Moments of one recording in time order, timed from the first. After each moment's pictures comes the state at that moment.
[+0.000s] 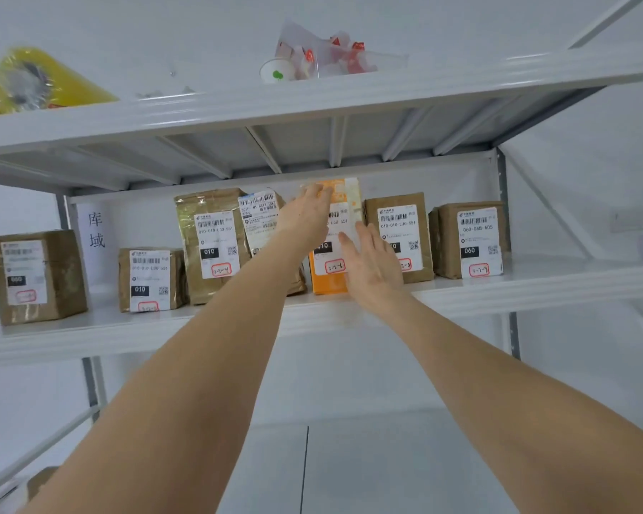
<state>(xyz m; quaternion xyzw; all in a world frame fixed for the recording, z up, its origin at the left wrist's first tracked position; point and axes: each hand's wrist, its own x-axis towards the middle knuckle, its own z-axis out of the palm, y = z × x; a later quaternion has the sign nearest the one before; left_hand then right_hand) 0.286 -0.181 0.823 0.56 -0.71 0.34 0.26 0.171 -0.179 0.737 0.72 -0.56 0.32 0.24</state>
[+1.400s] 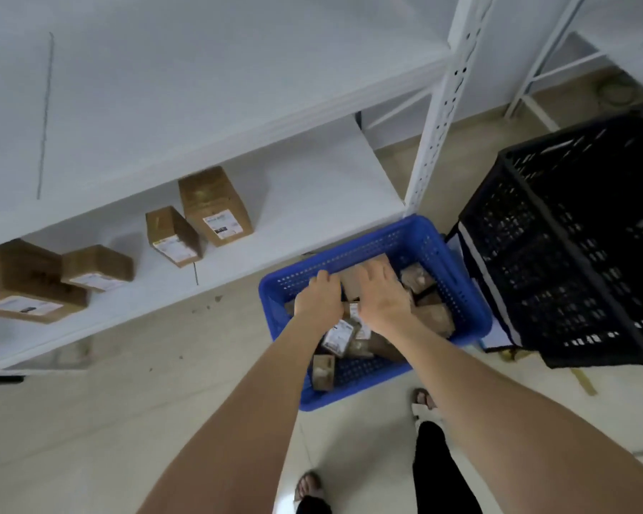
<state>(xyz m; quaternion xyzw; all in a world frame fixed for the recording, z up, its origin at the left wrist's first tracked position) 0.027 0.017 0.078 0.54 -0.80 -0.21 -0.17 -0.091 0.053 0.083 0.62 -0.74 -0.06 -0.27</state>
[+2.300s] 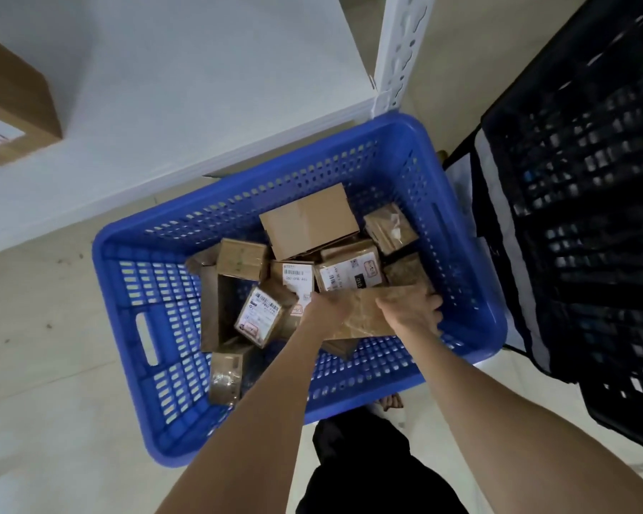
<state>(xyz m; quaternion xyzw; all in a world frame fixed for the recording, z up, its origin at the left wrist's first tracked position) -0.138 0.004 -0.304 0.72 -0.39 -0.55 -0.17 -0.271 0.036 -0.295 0.16 -0.89 -0.03 -0.43</state>
